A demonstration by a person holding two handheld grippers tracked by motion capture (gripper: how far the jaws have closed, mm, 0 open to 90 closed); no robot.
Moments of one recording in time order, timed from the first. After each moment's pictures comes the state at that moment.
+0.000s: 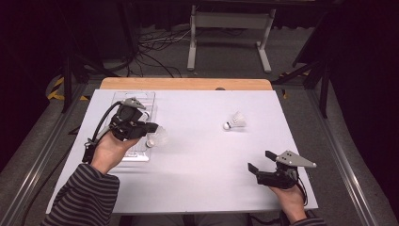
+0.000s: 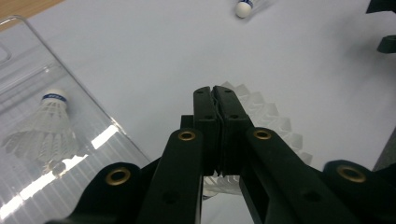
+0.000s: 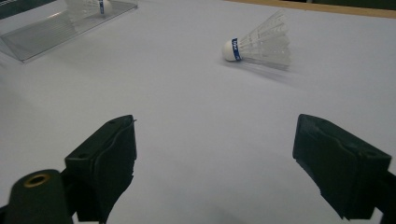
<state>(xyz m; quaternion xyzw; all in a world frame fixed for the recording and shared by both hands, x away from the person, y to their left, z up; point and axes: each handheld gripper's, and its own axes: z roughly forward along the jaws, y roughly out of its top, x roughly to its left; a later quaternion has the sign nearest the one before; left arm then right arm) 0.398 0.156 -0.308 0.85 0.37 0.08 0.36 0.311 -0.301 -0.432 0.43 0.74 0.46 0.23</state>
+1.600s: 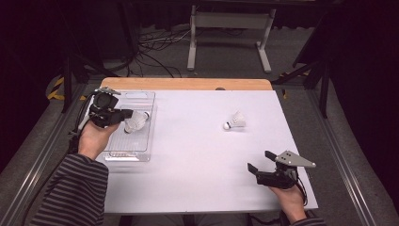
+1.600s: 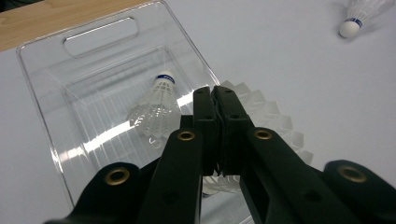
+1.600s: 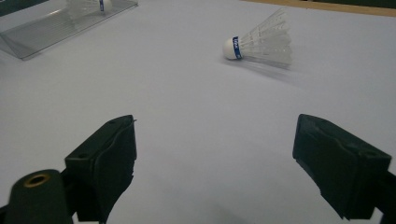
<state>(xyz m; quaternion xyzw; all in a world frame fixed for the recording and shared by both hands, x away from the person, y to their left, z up) 0.439 0.217 -0.318 0.80 0.48 0.14 0.34 0.311 -0.301 -0.432 0.43 0.74 0.46 0.23</state>
